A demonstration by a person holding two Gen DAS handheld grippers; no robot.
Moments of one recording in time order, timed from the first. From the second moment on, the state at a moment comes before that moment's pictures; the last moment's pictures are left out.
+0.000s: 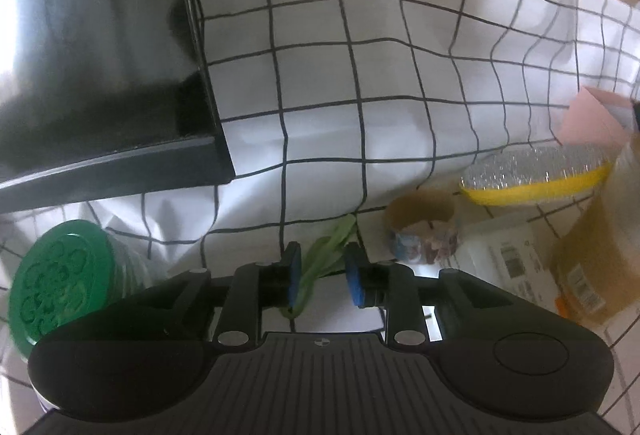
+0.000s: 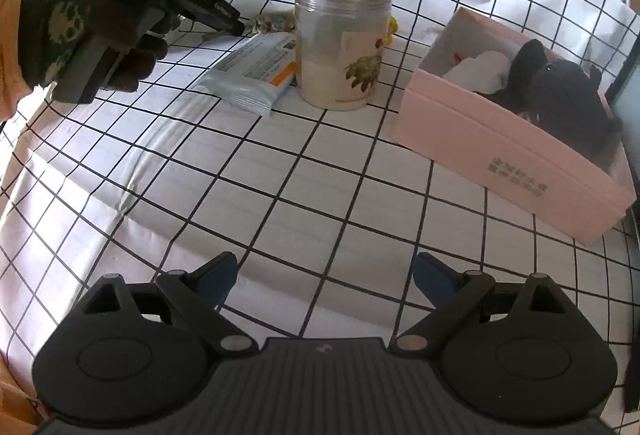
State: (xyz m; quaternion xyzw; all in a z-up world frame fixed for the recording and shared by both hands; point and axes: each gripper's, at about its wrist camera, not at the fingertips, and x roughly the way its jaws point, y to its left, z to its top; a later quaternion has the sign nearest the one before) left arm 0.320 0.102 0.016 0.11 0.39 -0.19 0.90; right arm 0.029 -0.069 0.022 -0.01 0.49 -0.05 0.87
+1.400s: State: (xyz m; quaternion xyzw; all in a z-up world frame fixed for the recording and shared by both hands) left arm 0.135 0.186 0.037 -0.04 0.41 -0.23 0.88; right arm 0.089 -0.027 0.094 -0.05 0.41 0.02 0.91
